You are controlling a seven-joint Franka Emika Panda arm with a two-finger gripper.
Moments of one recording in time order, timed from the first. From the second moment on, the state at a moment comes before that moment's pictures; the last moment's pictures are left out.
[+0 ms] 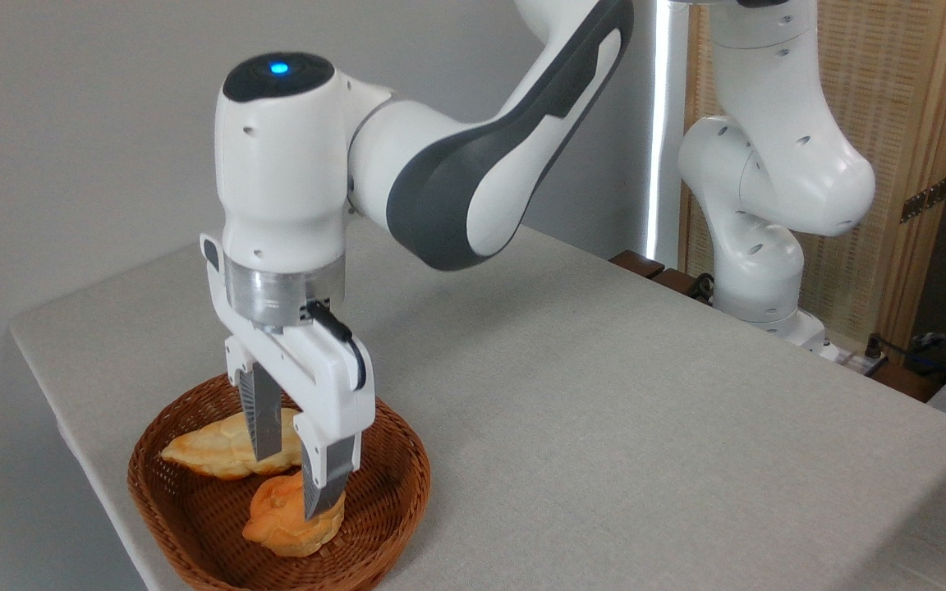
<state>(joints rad) -0.07 0.21 0.07 -1.76 -0.20 2.15 0.85</state>
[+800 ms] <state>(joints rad) -0.07 0.00 -0.01 -1.67 -0.13 1.63 0.73</state>
